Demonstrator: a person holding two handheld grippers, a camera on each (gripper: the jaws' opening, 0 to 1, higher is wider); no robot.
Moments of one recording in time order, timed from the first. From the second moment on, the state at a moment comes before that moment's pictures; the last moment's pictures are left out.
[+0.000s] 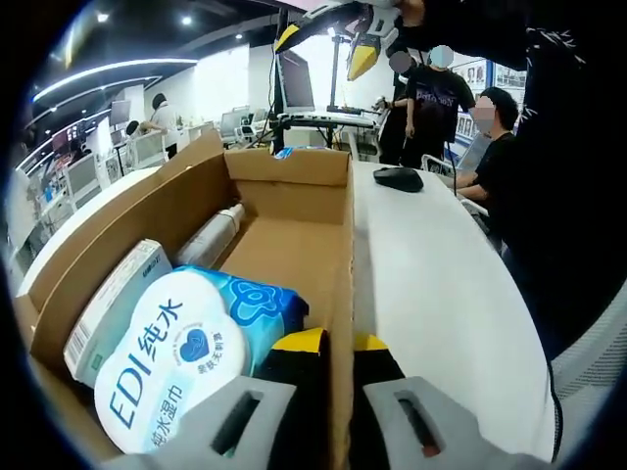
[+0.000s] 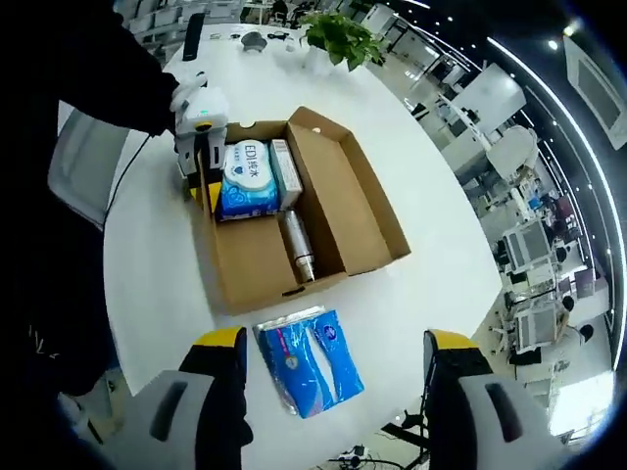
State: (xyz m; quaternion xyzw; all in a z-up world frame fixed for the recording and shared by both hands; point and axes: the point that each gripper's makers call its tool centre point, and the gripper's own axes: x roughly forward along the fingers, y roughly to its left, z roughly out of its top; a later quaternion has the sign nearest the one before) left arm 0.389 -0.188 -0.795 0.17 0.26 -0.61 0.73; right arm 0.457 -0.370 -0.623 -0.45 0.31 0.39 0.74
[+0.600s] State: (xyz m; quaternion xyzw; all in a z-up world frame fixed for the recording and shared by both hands) left arm 0.386 -0.190 -0.796 0.17 0.29 -0.60 0.73; right arm 0.446 -0.385 -0.626 -0.44 0.24 0.40 0.77
